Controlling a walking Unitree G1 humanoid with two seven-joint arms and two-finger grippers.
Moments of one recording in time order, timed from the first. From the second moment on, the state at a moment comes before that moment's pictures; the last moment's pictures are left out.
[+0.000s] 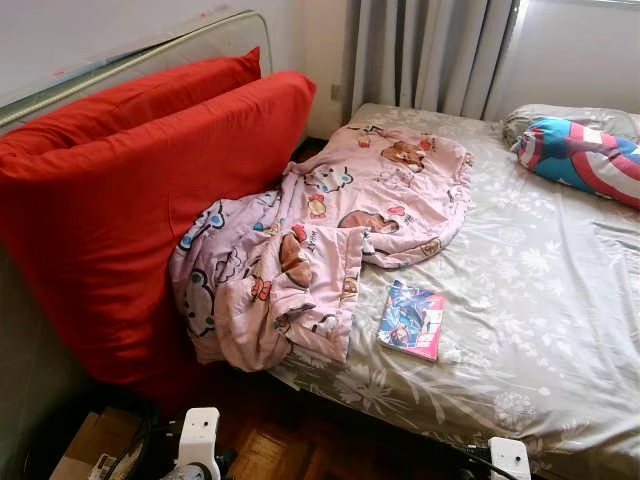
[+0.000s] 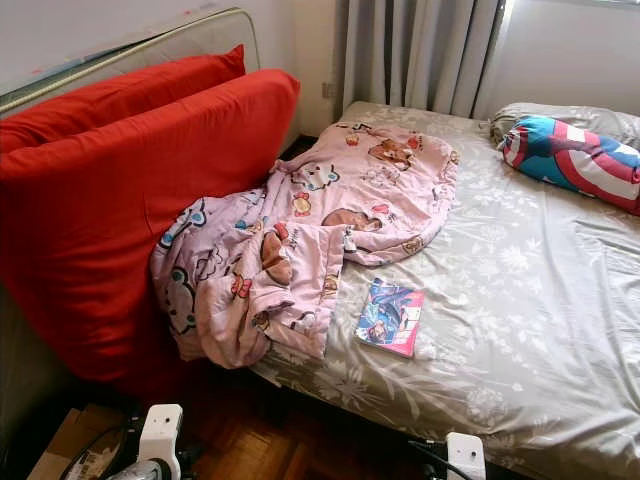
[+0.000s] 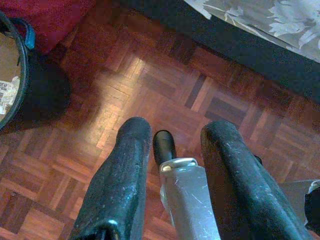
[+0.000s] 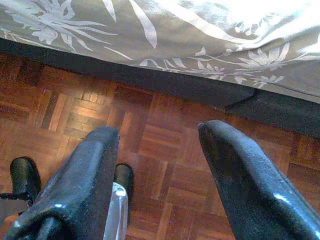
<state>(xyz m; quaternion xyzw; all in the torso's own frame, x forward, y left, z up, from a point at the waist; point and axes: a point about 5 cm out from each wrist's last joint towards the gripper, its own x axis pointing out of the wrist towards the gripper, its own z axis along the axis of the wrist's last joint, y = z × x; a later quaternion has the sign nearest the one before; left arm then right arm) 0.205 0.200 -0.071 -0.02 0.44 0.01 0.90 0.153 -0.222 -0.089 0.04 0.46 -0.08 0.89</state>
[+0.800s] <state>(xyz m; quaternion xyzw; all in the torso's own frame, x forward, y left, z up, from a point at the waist) 0.204 0.211 -0.069 -0.01 0.44 0.02 0.90 0.158 -0.214 -0.089 0.04 0.45 -0.07 0.89</state>
